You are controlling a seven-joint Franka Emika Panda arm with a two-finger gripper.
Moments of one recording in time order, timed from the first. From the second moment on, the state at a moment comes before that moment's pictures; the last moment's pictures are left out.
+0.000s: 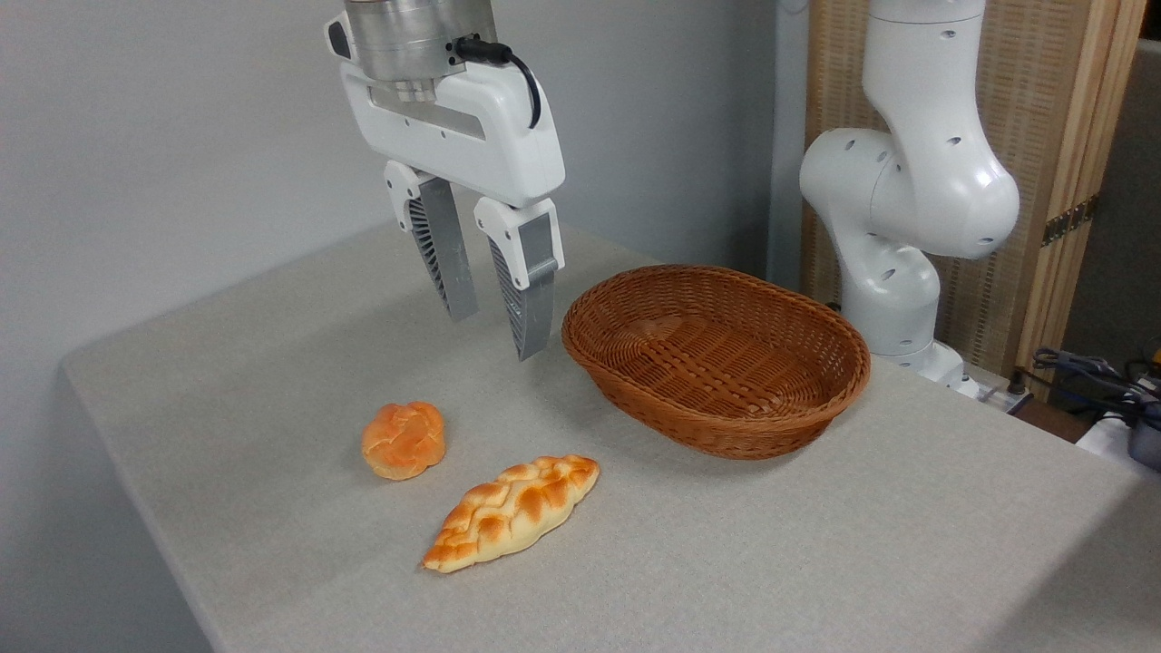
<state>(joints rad) -0.04 -0.03 0.02 -1.63 0.01 1.59 0.73</state>
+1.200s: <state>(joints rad) -0.15 0.00 -0.05 -1.85 -0.05 1.90 0.73</state>
